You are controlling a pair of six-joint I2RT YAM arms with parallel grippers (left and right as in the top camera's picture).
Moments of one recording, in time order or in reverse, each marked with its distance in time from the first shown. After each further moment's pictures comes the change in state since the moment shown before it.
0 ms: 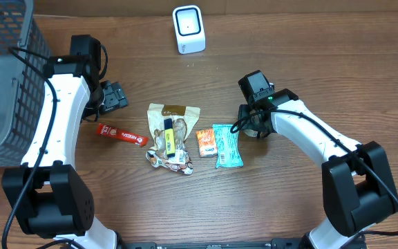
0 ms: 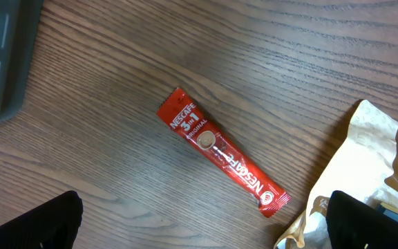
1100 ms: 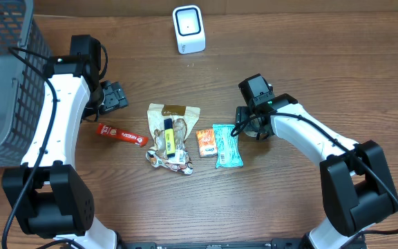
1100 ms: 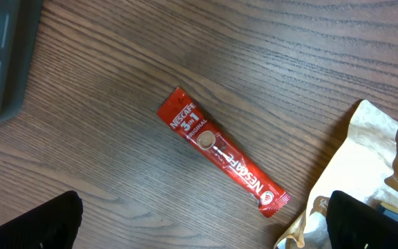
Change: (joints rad) left arm 0.000 0.000 0.000 0.000 0.000 0.000; right arm 0.000 0.001 -0.052 0.090 0.001 -0.025
